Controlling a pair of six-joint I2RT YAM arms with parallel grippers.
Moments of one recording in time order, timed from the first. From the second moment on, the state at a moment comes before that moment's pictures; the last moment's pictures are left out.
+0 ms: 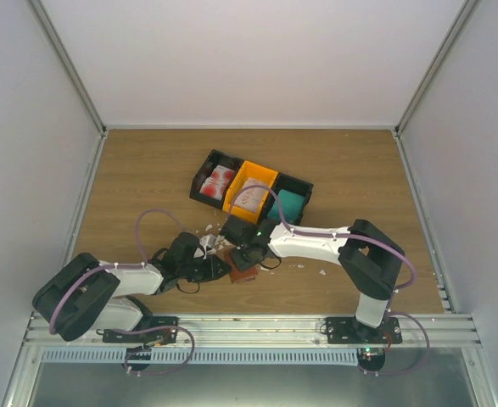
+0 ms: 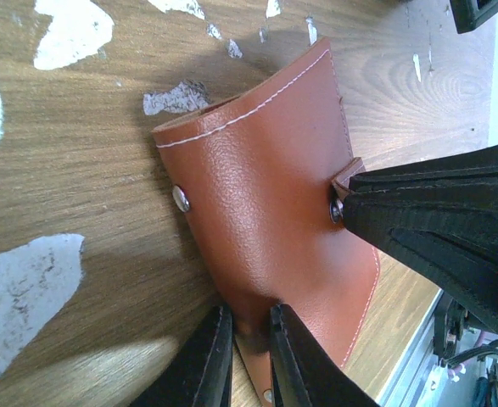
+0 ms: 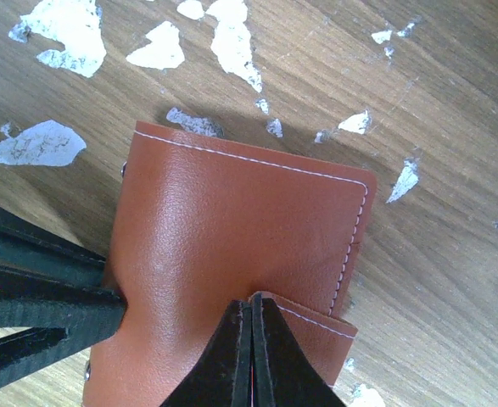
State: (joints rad) left arm -0.63 1.32 0.21 0.34 0.47 -0.86; right arm 1.06 1.82 1.15 -0.62 0.05 0.49
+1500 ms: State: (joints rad) left arm -0.62 0.65 0.56 -0.34 0.02 -0.74; right arm 0.91 1.19 1.07 -0.70 0.25 0.53
